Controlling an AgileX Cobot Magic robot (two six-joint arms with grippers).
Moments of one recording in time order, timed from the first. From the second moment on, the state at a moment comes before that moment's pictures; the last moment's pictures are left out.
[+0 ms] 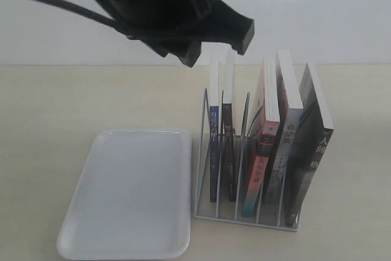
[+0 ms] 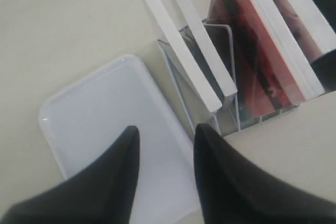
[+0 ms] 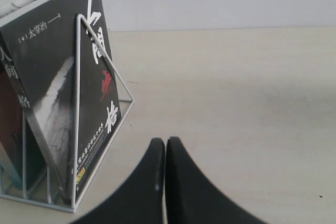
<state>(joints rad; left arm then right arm) -0.99 1.64 -1.67 0.36 1.22 -0.47 0.15 0.00 0.00 -0.01 0.33 0.09</state>
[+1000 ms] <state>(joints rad) -0.83 1.80 -1.67 0.25 0.97 -0.59 0.15 0.00 0.00 -0.01 0.33 0.09</state>
